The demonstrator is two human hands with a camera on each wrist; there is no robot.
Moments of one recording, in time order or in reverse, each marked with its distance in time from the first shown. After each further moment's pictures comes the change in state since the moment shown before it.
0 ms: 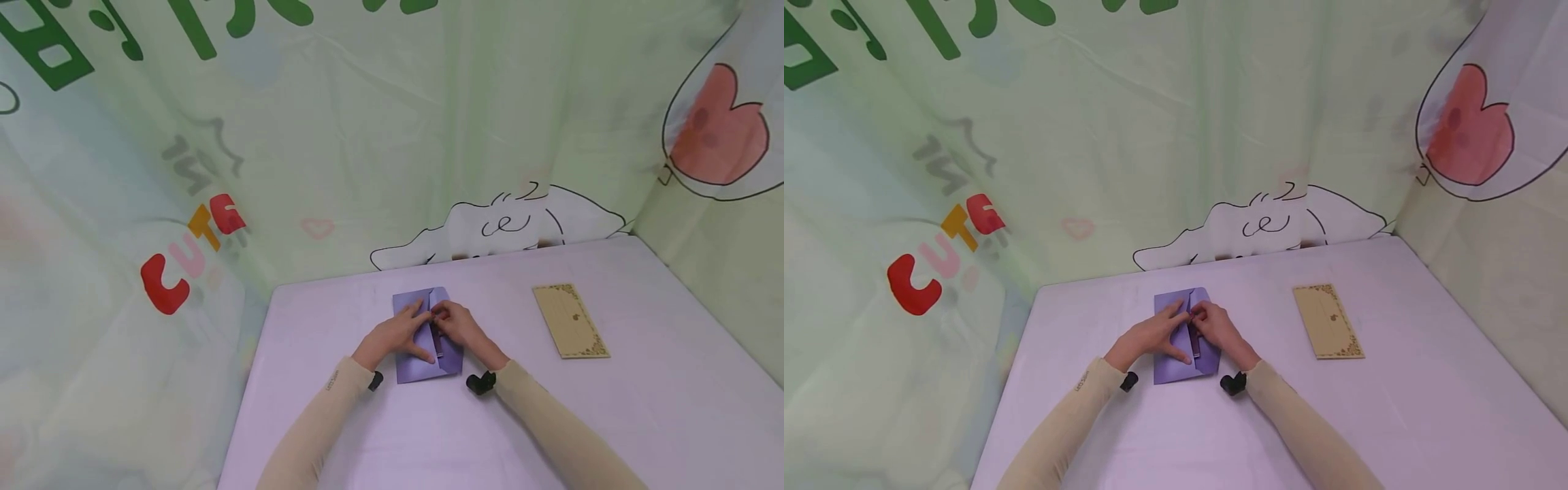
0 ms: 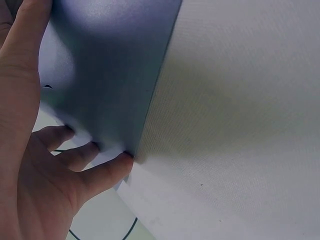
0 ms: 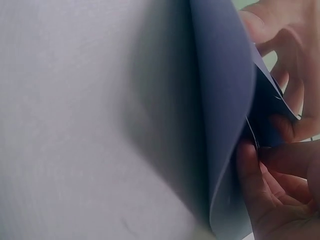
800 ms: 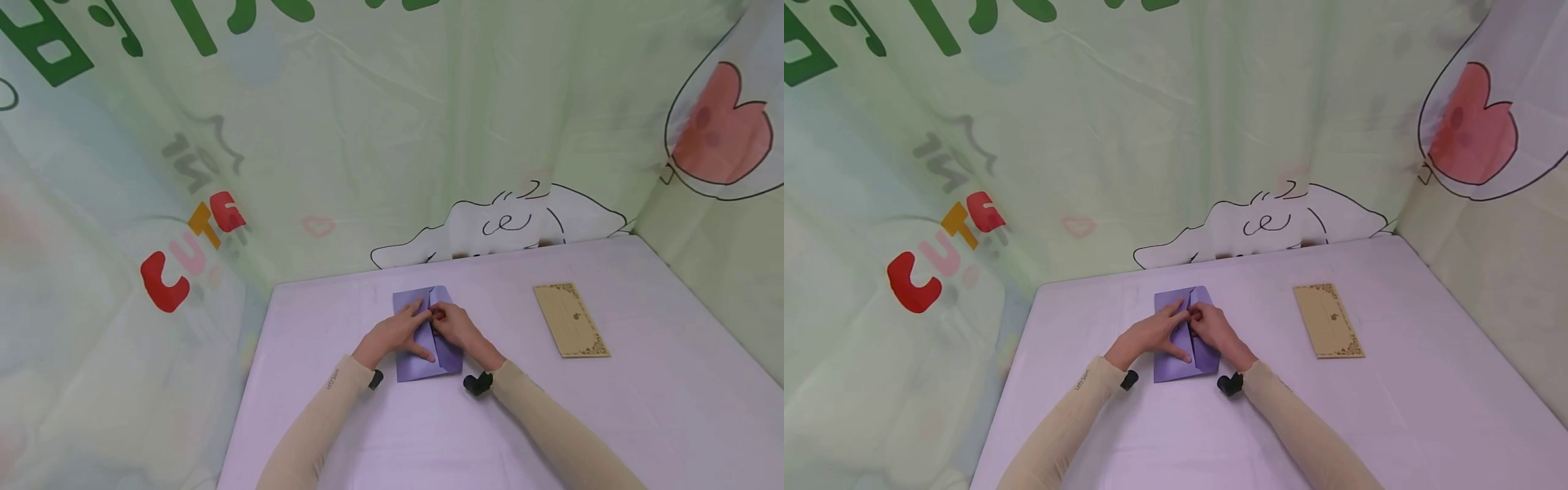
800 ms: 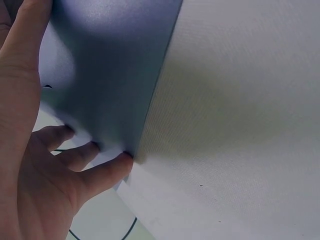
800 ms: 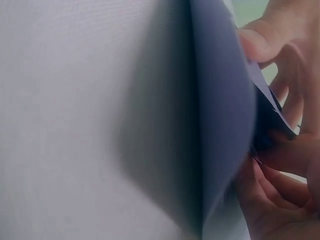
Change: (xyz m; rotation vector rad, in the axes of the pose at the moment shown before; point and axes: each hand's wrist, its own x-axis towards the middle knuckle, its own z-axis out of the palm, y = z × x) left_hand 0.002 -0.001 0.002 0.021 -0.001 -0.007; right_hand -0.002 -0.009 0.005 -0.124 -0.006 -0.030
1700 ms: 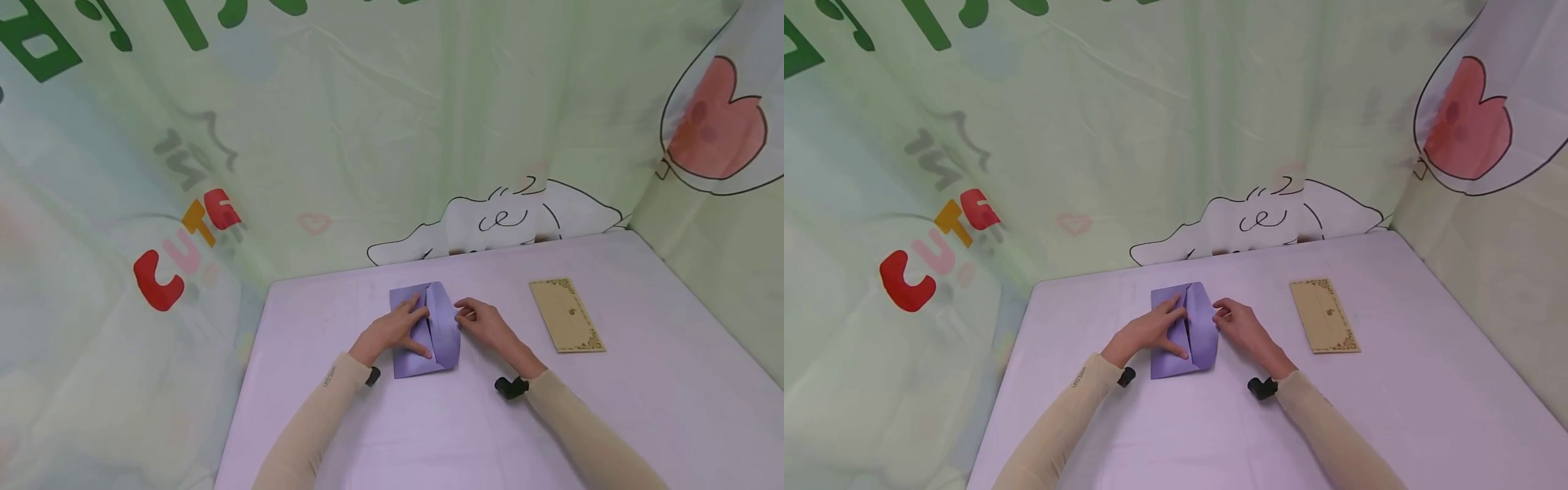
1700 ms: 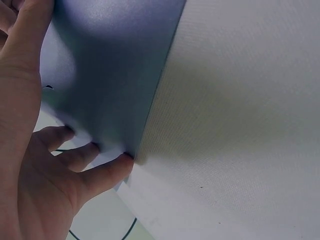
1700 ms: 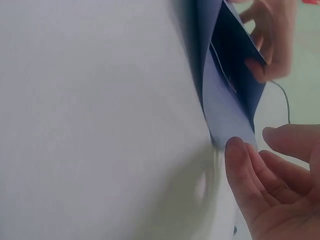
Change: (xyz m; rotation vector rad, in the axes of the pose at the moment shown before) left_hand 0.001 0.001 -0.003 -0.019 -0.011 0.014; right_hand -0.037 0.024 -0.048 0.008 0.042 0.023
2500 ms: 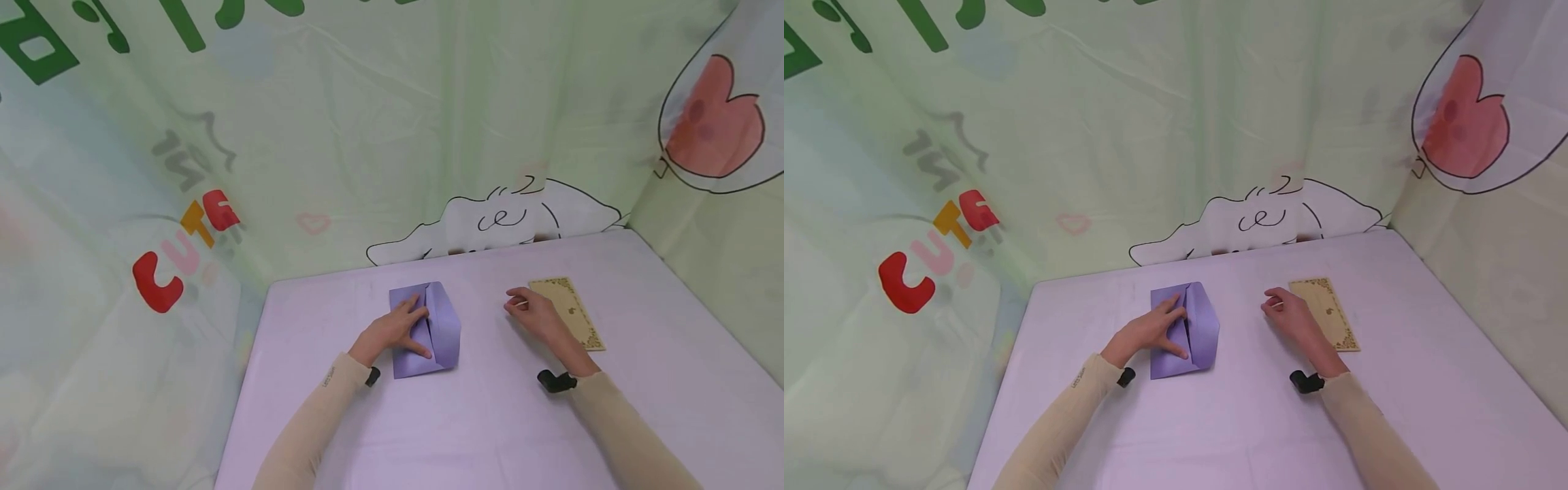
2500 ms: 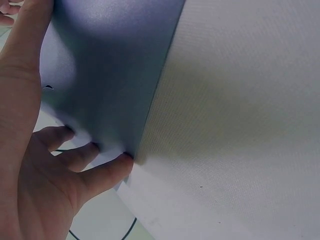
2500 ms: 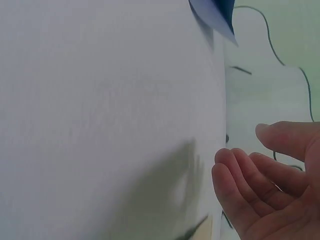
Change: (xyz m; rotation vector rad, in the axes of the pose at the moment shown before) left_hand -0.002 0.000 0.000 -0.019 0.008 0.008; right_hand -0.026 0.038 -0.076 -0.116 0.110 0.146
